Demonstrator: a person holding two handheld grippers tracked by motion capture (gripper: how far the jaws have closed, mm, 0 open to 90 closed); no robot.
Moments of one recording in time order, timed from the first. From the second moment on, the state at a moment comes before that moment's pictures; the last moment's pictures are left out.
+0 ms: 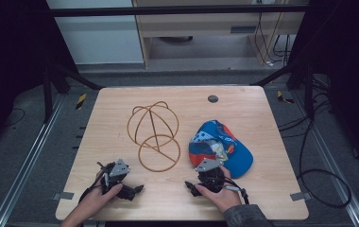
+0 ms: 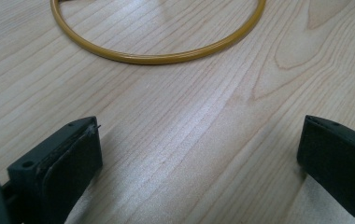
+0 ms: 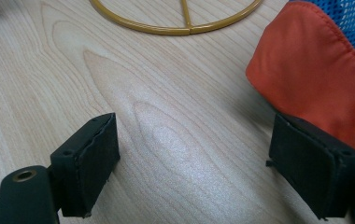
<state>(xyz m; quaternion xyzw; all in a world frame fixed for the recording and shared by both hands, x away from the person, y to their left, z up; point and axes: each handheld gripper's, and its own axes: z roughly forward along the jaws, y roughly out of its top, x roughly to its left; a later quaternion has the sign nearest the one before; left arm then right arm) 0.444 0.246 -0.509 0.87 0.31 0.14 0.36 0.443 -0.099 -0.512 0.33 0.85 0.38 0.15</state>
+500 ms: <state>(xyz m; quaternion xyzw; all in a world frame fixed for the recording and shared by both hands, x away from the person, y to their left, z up) 0.444 0.246 -0.509 0.87 0.31 0.14 0.36 0.440 -0.103 -0.508 0.34 0.85 0.37 0.15</state>
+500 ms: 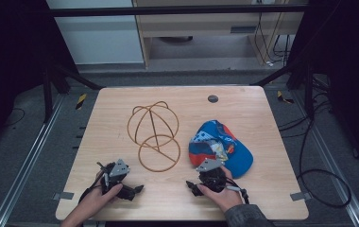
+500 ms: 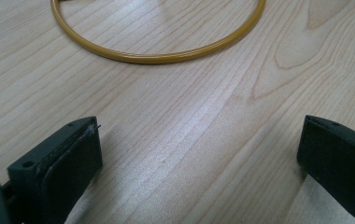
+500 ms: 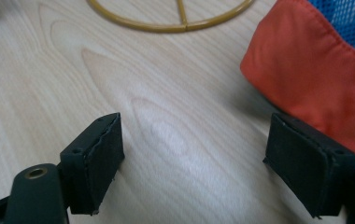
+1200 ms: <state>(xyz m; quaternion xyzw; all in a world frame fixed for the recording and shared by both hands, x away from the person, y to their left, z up) 0.444 0.246 -0.509 0.87 0.31 0.14 0.36 0.448 -0.182 -0.448 0.36 0.86 0.31 0.16</state>
